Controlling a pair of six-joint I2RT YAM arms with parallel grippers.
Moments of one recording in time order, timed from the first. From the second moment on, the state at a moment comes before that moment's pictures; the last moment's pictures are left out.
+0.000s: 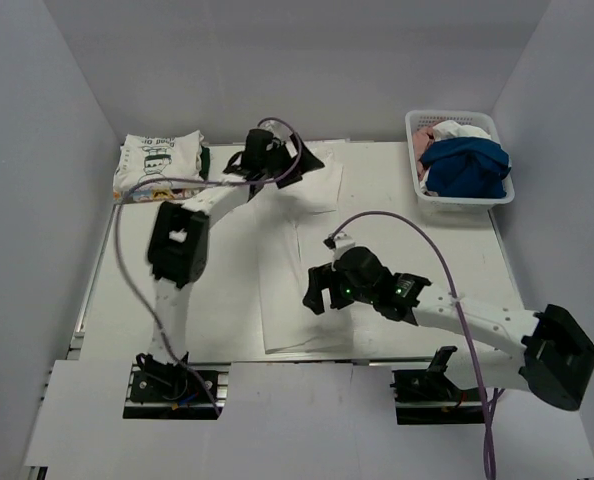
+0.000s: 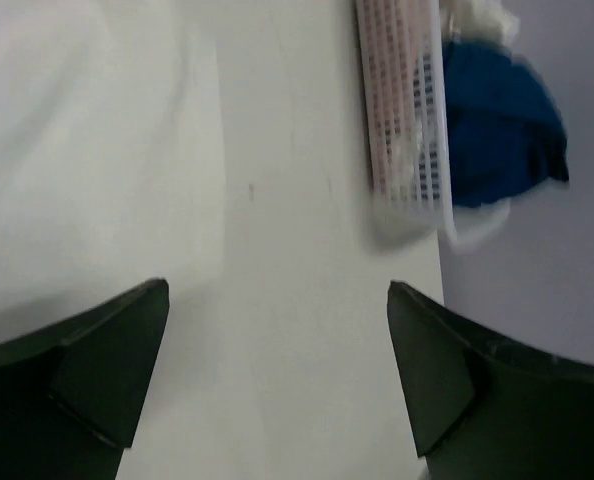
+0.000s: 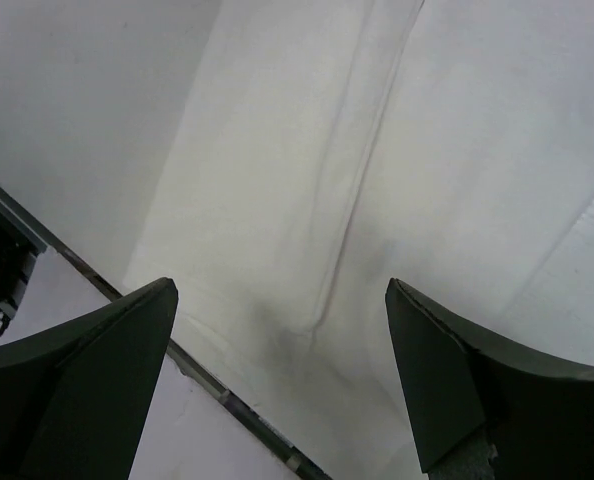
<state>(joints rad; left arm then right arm) -0.41 2.32 1.87 0.02 0.37 -0.82 0.98 1.20 0.67 -0.16 -0.01 0.49</state>
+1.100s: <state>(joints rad) -0.76 1.25 0.44 -0.38 0.43 -0.92 0.98 1.09 0.44 -0.34 -0.13 0.60</state>
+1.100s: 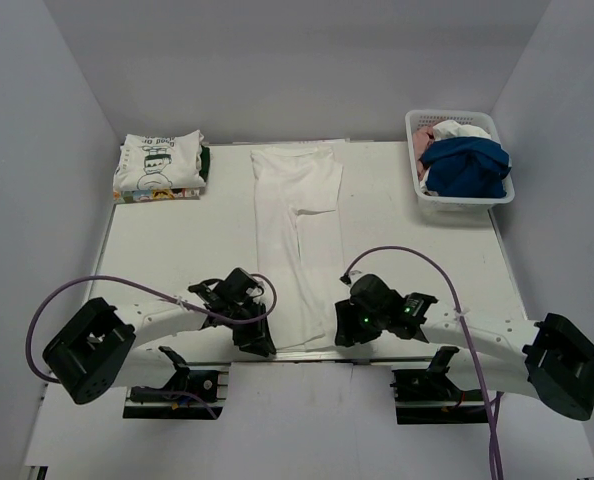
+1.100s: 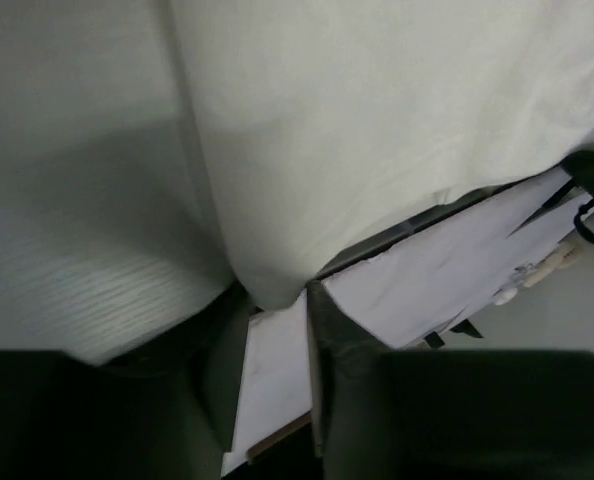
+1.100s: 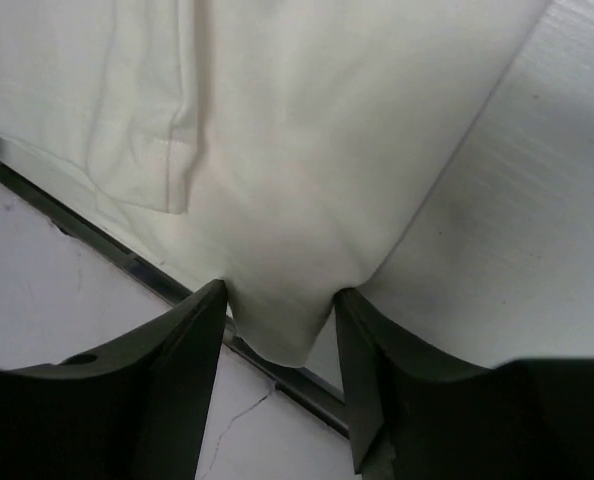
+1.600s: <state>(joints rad) -0.74 1.33 0.69 -0.47 0.28 -0.81 0.97 1.14 0.58 -0.36 0.05 0.60</state>
